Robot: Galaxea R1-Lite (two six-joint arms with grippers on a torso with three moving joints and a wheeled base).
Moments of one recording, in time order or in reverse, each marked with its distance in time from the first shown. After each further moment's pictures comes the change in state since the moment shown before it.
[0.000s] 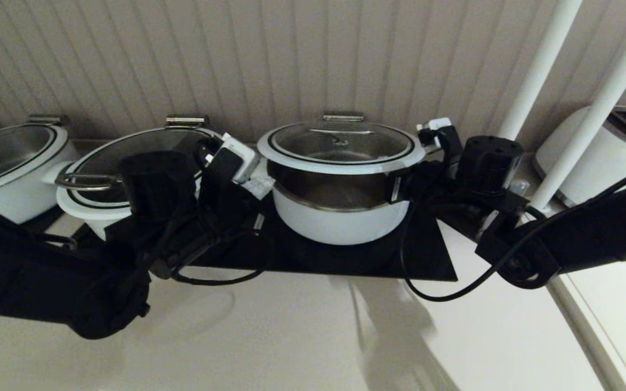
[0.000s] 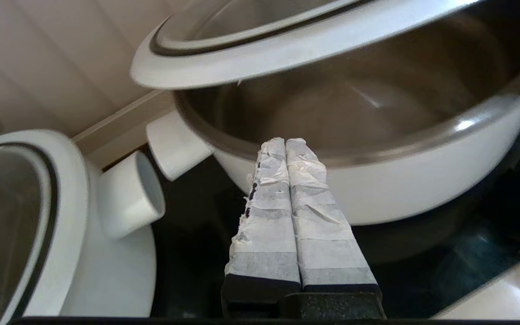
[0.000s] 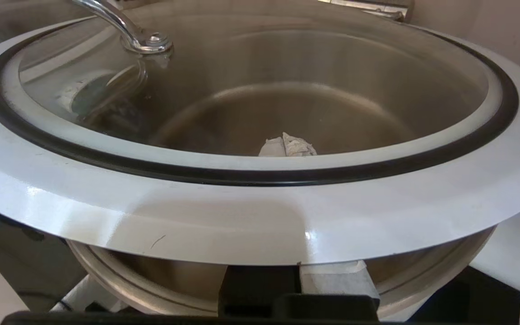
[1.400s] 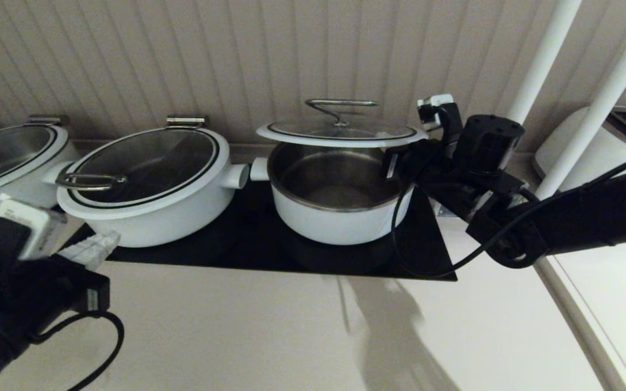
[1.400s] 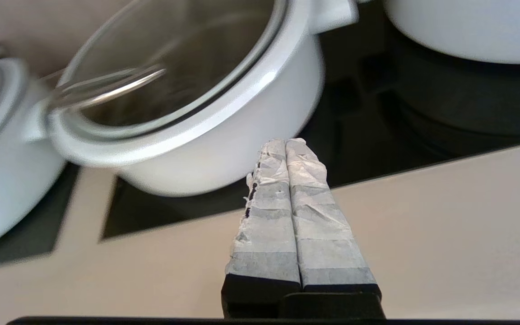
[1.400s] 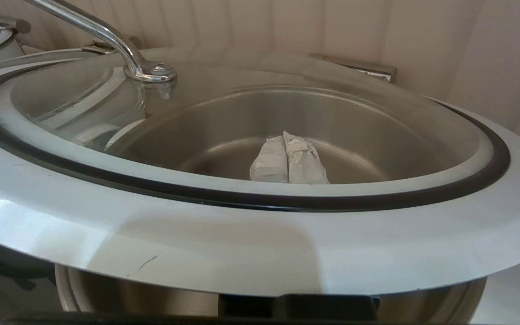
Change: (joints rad) left arm 0.321 -0.590 0.545 0.086 0.081 -0.027; right arm -0.001 0.025 -0.134 0.009 -0.016 -0.002
